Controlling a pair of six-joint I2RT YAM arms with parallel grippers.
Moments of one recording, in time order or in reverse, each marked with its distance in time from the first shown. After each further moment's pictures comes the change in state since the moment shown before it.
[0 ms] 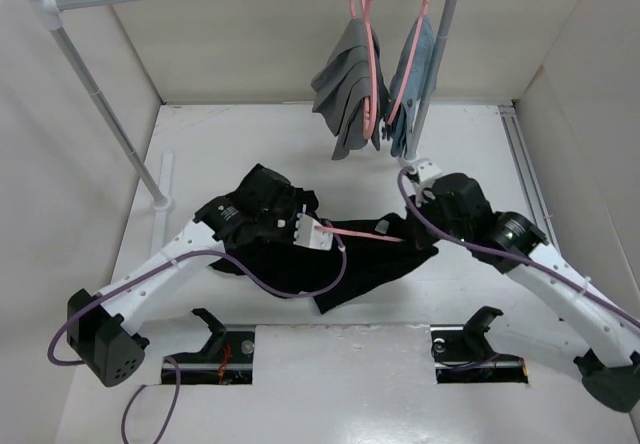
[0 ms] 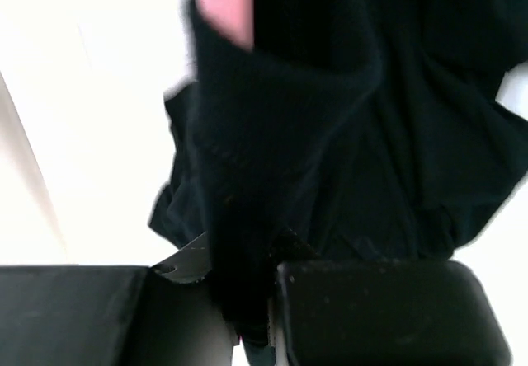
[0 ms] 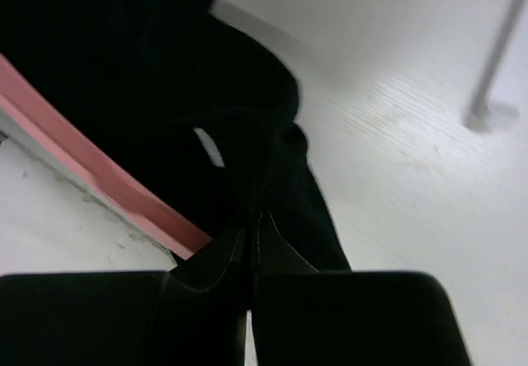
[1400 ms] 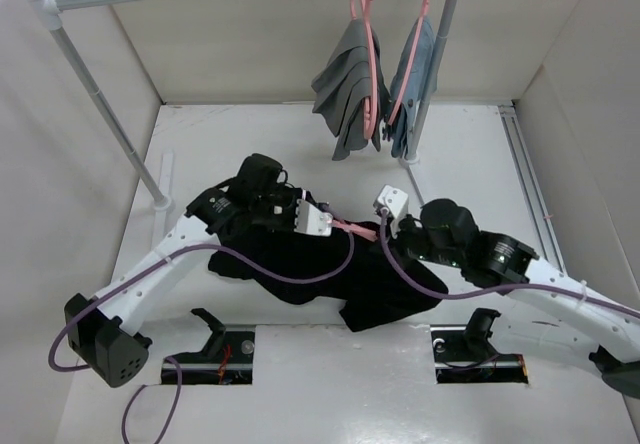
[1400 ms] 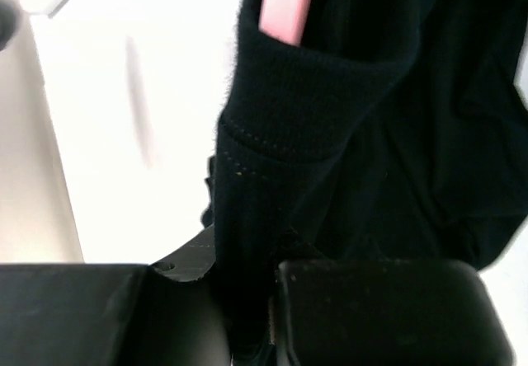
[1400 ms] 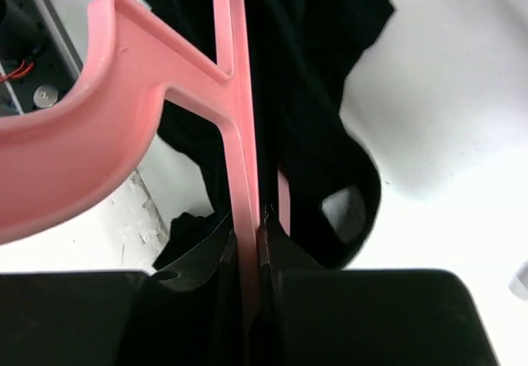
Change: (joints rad) left arm 0.009 0.011 0.112 0.005 0.150 -0.034; right arm 0.291 0.011 -0.078 0.276 -0.096 -0.243
